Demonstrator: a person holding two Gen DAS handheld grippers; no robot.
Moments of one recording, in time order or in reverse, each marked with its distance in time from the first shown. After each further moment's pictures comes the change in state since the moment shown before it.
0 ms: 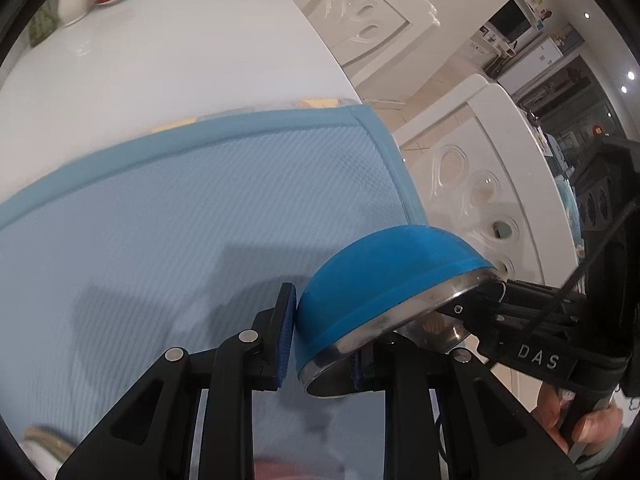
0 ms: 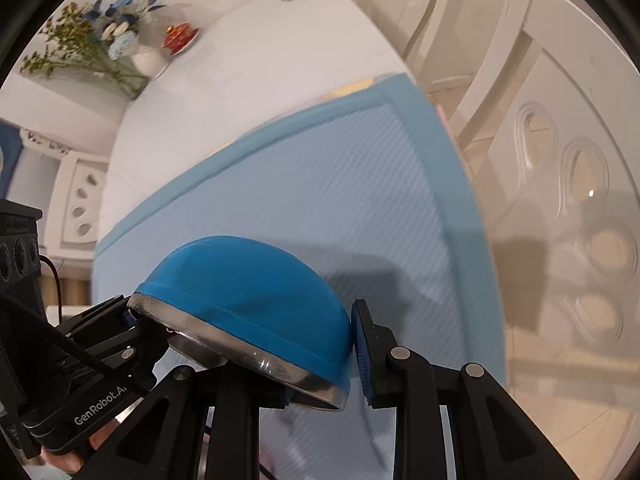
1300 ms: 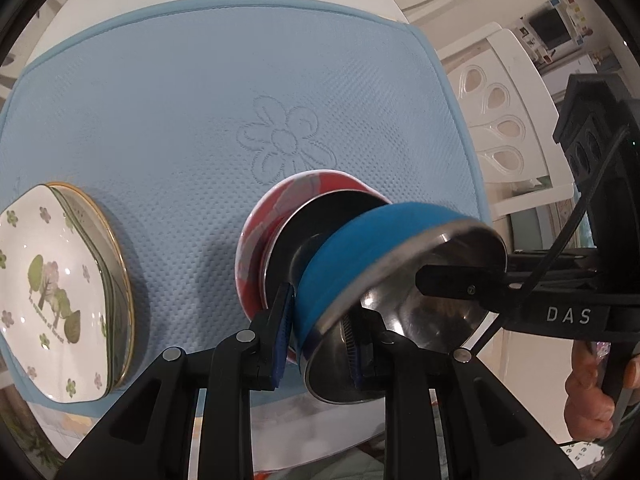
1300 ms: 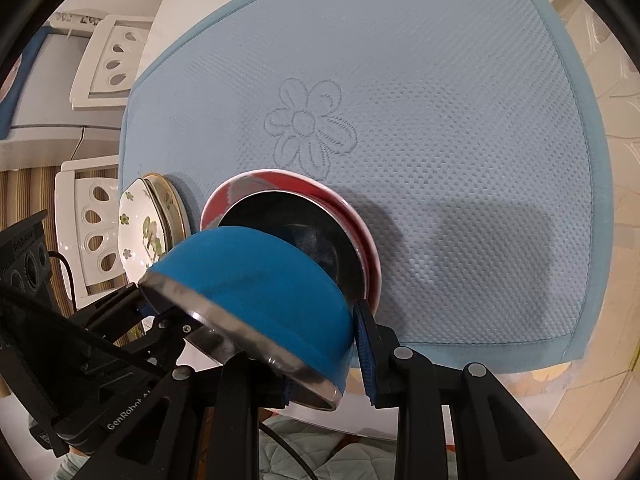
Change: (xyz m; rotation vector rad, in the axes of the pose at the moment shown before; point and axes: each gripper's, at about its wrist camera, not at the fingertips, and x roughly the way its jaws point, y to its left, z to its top) left arm -0.066 0.061 -0.194 -0.155 0.116 0.043; right arm 0.027 0.082 -0.146 -0.129 0.364 0.056
